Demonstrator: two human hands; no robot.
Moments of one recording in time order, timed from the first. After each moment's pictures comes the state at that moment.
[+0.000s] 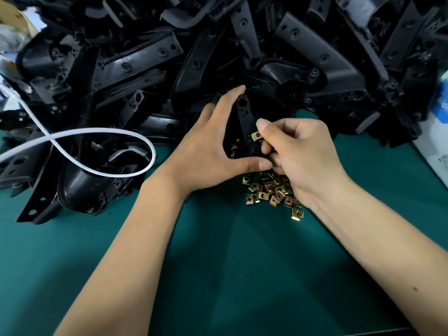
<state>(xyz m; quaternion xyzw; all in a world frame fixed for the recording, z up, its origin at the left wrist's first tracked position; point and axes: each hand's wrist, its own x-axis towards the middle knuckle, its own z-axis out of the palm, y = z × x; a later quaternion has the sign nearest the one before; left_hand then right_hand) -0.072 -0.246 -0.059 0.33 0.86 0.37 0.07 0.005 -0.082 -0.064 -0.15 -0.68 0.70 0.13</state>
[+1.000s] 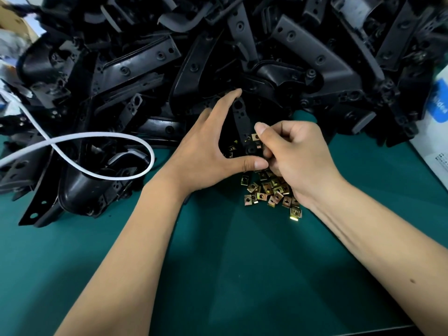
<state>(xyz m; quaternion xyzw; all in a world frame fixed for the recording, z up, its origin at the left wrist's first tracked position) -0.073 -0.245 -0.060 0.34 0.86 0.38 0.06 0.006 -0.080 -0.066 -0.14 -0.70 0.69 0.12</state>
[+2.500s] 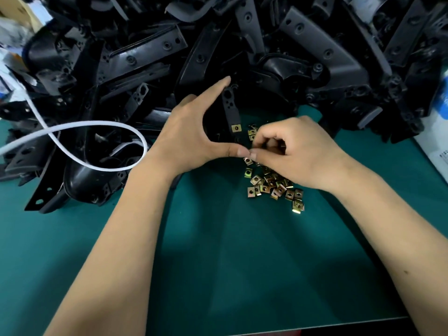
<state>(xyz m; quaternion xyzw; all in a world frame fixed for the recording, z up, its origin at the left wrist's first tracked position) -0.089 -0.268 -0.054 0.29 0.88 0.36 0.03 0.002 -0.056 -0.055 0.06 -0.95 0.29 0.04</state>
